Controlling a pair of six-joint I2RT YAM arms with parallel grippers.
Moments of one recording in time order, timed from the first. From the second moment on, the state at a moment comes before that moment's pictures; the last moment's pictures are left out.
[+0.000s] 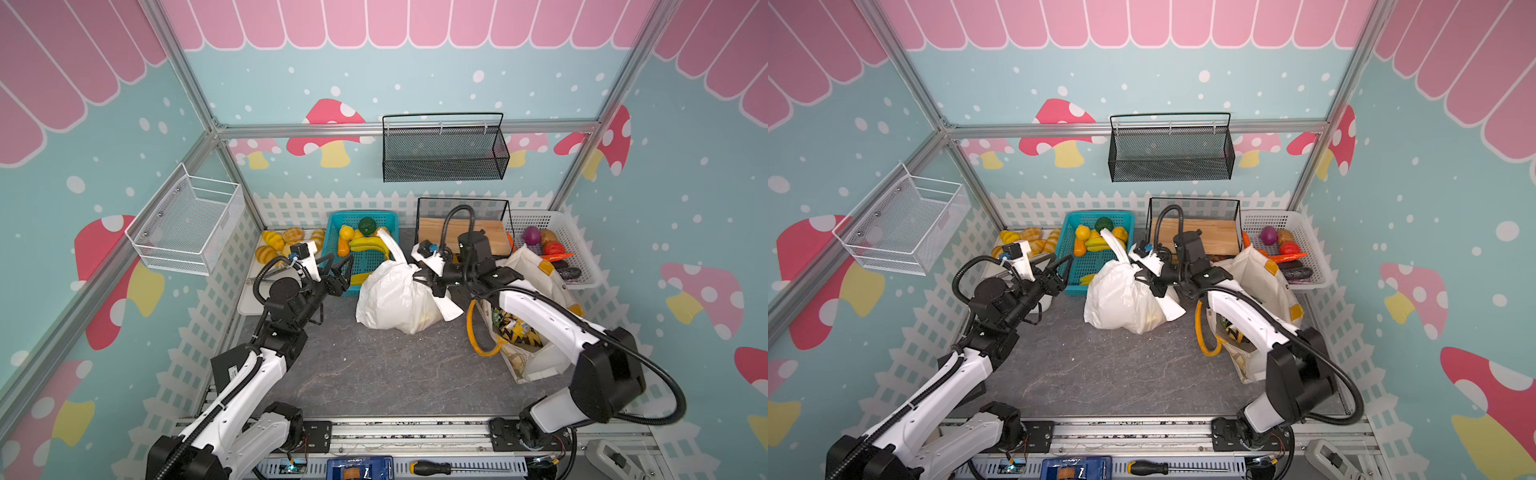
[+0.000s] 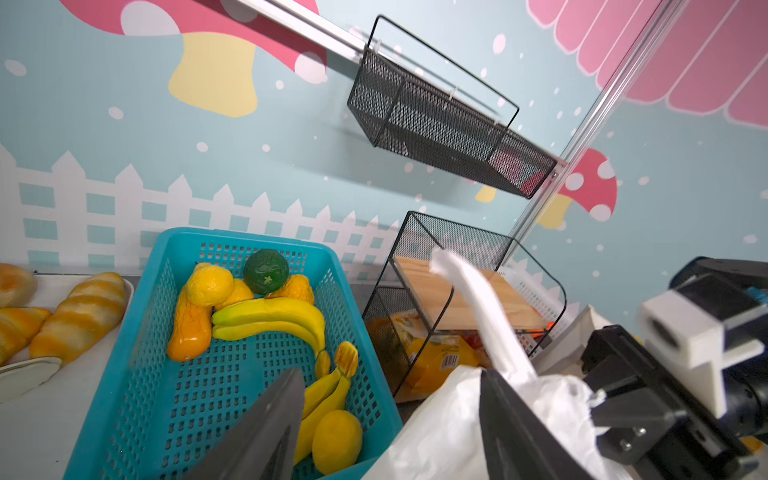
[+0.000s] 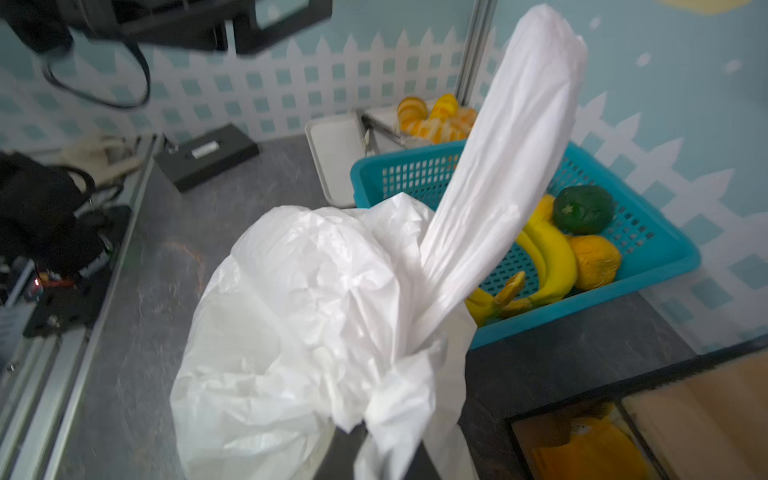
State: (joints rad) left arm -0.26 0.94 0.62 0.38 0.19 -0.44; right arm 0.45 1.44 1.17 -0.15 -0.72 -0.33
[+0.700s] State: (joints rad) left arm -0.84 1.20 0.82 0.22 -0.05 -0.64; right arm 0.31 0.97 1.28 -0.18 0.09 -0.04
